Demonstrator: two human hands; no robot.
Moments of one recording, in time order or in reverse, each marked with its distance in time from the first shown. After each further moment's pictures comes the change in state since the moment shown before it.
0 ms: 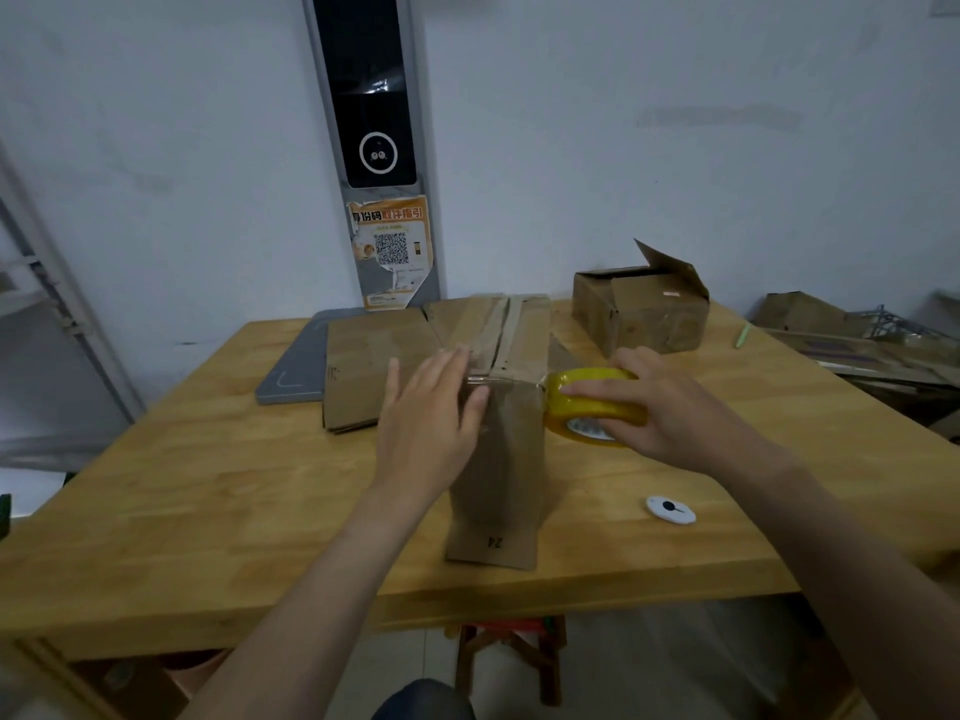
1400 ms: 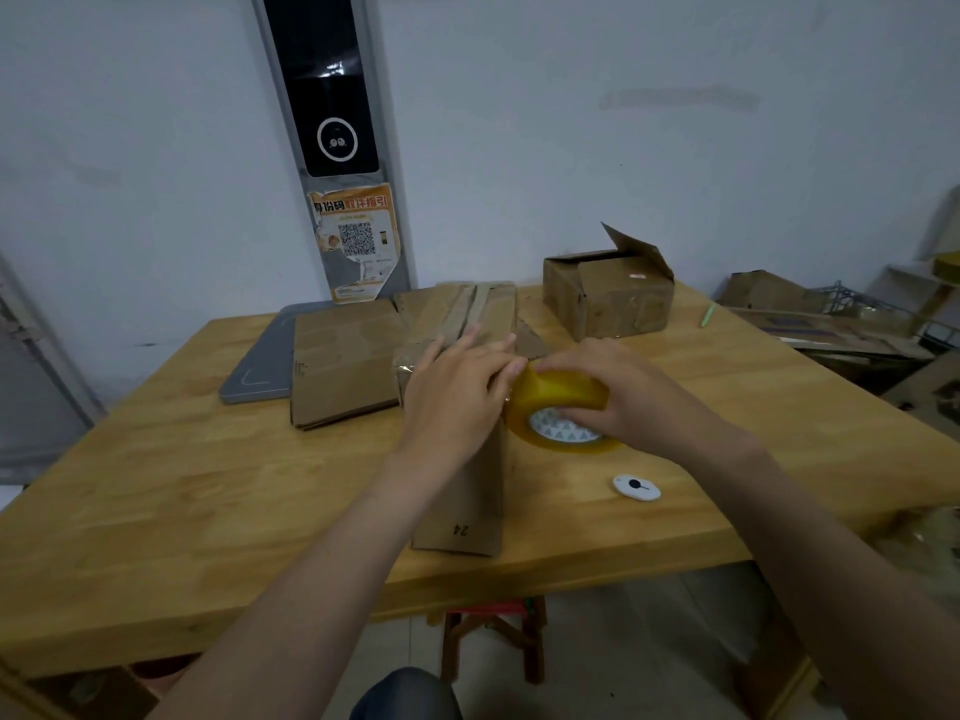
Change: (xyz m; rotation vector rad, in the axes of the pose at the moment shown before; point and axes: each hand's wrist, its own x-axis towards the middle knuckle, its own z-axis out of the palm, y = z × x) left_hand 0.025 0.054 0.012 -0.083 -0.085 0.147; right_hand -0.007 -0.014 -0.008 0.192 0.004 0.118
